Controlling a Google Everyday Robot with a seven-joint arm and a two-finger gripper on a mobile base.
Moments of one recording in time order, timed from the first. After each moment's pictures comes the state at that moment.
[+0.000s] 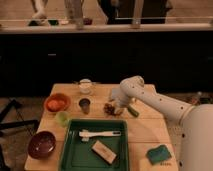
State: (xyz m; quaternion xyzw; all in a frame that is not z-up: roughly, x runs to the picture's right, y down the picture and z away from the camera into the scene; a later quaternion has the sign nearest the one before) arm 0.071 0.129 0.905 -0.30 -0.15 0.01 0.94
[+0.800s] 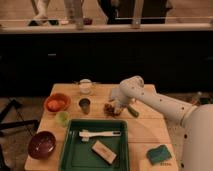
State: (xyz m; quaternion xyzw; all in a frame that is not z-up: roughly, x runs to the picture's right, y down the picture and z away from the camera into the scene) arm 0.071 0.129 0.900 -0.29 -0.14 0.01 0.95
